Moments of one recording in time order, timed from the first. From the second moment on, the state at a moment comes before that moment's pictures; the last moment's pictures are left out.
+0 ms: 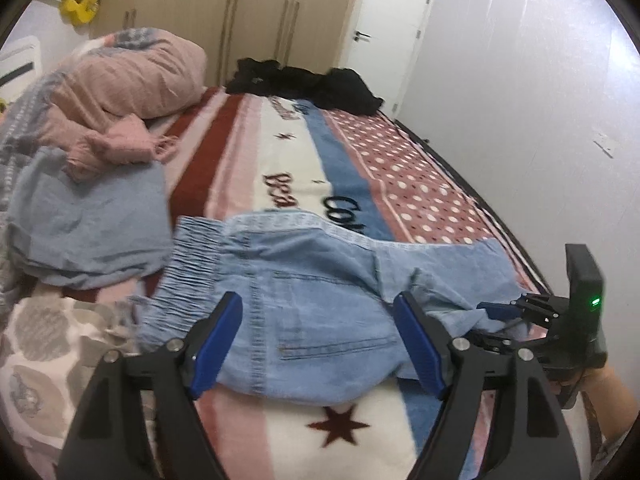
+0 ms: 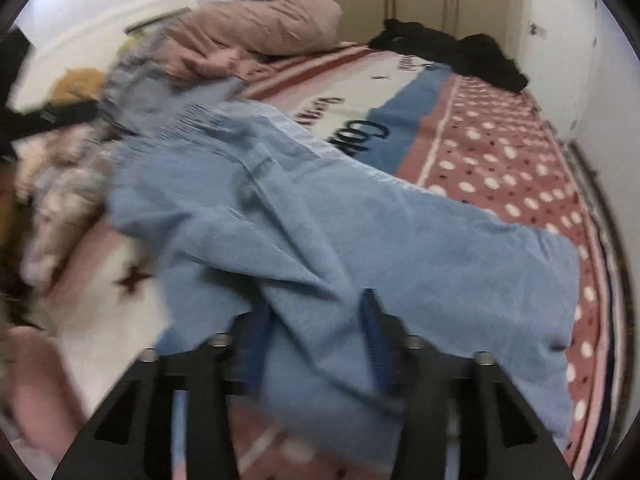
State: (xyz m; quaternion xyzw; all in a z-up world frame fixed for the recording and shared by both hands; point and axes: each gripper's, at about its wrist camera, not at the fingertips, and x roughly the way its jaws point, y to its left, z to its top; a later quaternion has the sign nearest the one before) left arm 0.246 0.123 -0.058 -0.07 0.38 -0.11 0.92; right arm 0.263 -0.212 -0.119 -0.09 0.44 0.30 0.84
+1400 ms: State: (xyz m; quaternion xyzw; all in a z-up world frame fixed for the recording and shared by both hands) left arm 0.233 0.045 -0.152 0.11 0.44 -0.05 0.89; right arm 0.203 -0.233 -0.152 -0.10 0.41 0.25 0.87
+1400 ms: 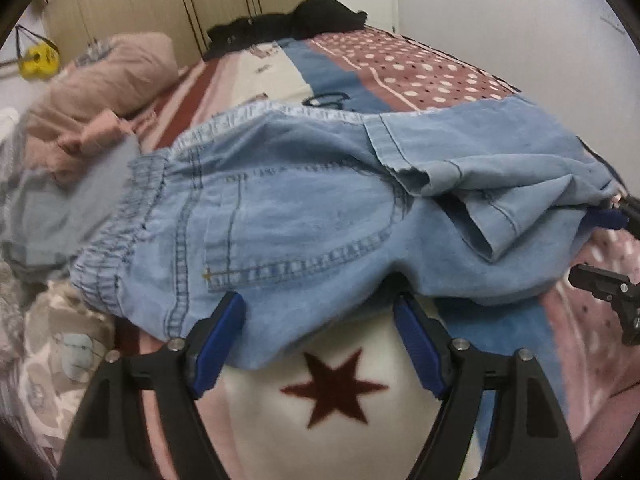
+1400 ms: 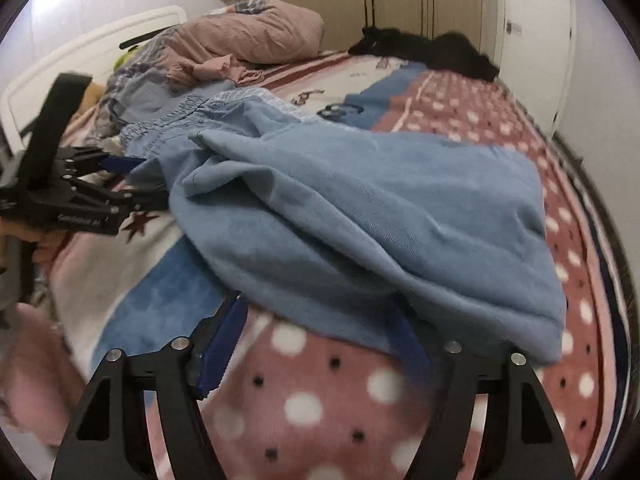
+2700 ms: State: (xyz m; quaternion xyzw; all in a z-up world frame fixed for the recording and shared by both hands) left arm 0.251 0.168 -0.166 -0.26 0.46 -0.04 0.84; right arm 0.199 -0.244 -0.112 -0.01 0.40 0.30 0.87
